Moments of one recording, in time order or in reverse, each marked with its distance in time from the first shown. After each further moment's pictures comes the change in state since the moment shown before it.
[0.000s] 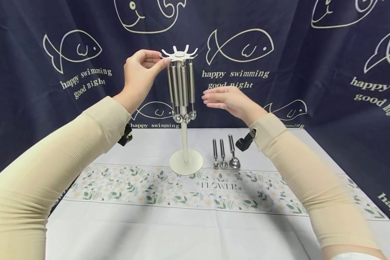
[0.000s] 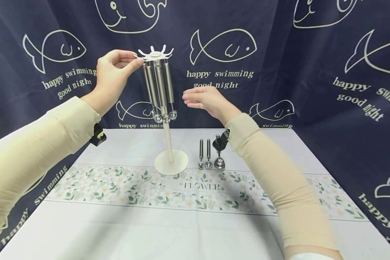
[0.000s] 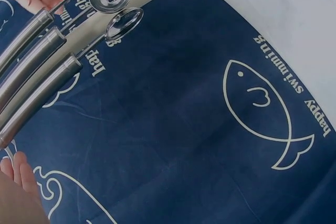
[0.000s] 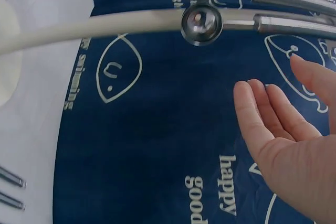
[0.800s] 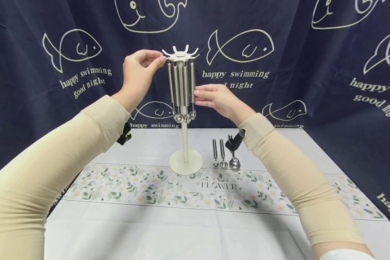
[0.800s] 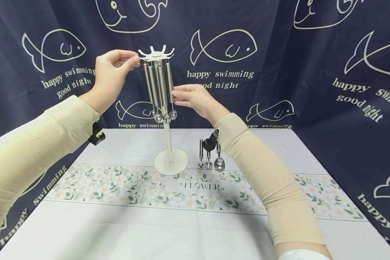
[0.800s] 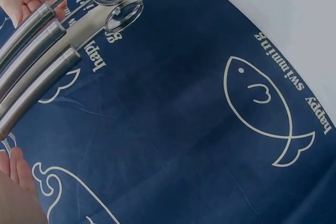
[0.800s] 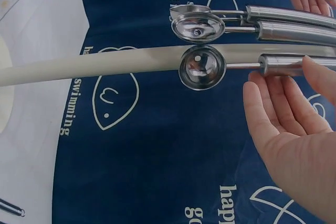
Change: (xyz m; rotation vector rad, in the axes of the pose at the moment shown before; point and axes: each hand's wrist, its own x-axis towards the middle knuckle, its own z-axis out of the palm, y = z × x) left_hand 0.003 0.002 -0.005 -0.020 -0.025 -0.020; right_hand 0.012 -0.005 0.033 0.107 0.011 -0.045
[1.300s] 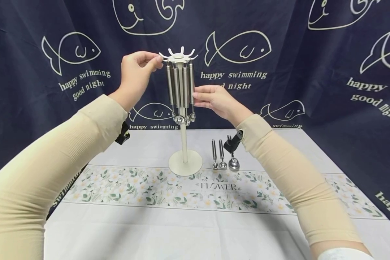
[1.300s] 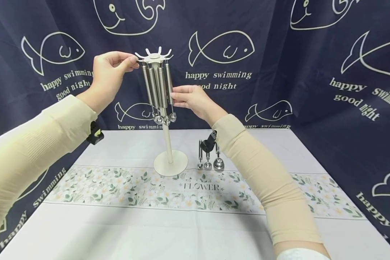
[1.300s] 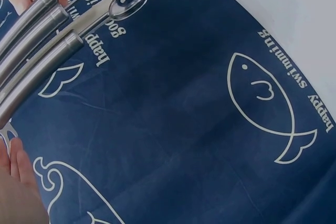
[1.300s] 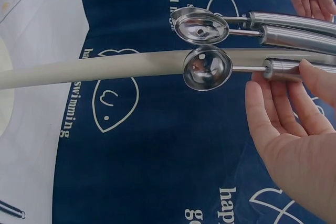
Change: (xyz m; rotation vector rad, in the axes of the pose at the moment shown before) left_hand 0.005 0.001 -0.001 0.056 -0.017 0.005; right_hand -0.003 0.002 0.000 -0.108 -0.013 -0.033
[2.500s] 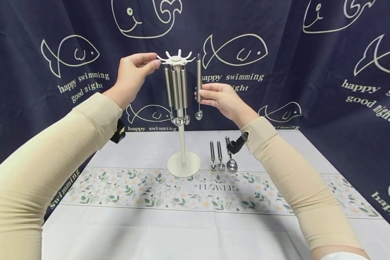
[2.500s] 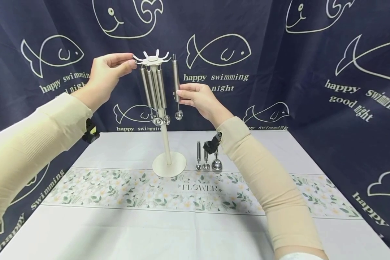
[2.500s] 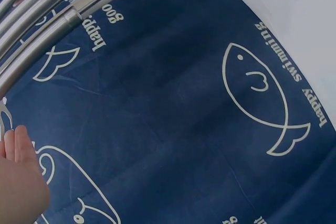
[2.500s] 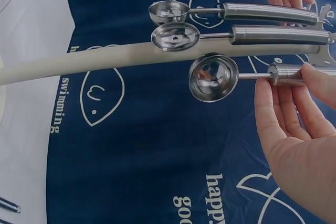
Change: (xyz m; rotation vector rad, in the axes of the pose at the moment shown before) left_hand 0.001 0.002 -0.011 -0.158 -0.129 -0.086; right_hand -0.015 -0.008 -0.013 0.050 0.090 -0.079
